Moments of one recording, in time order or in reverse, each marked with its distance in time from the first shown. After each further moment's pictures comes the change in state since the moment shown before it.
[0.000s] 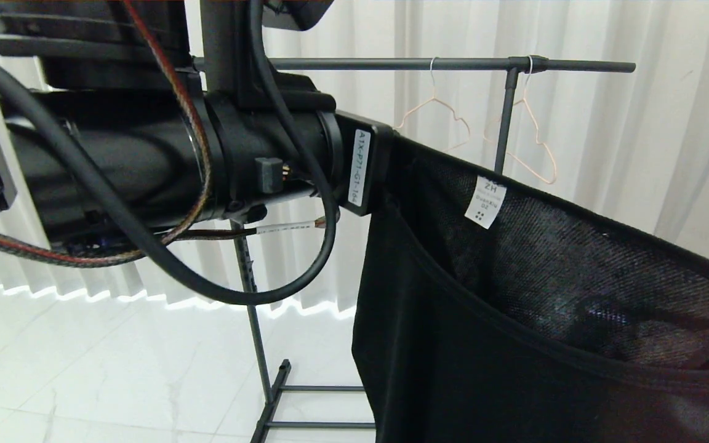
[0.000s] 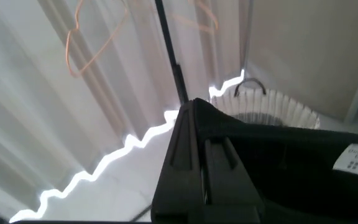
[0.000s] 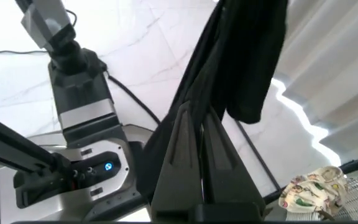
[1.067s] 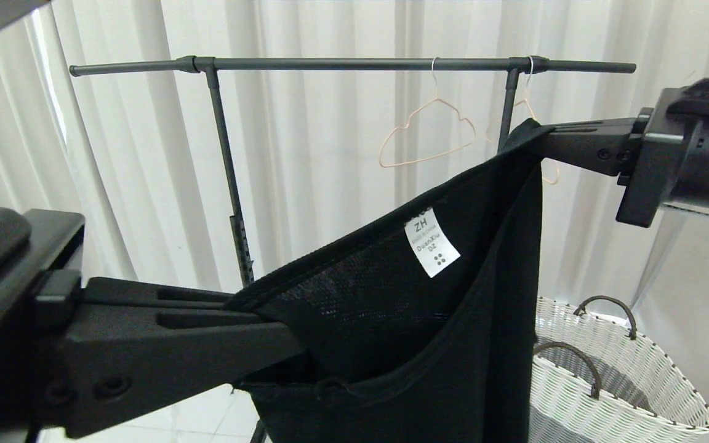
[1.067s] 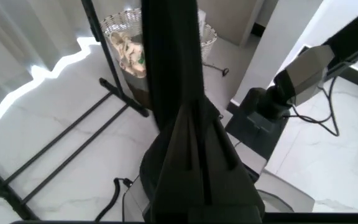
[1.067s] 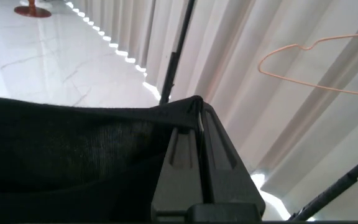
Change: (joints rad) left arm -0.308 -0.310 0.015 0.566 -0.044 -0.336; right arm -0.166 0.328 0.014 -0.664 -0.107 -0.002
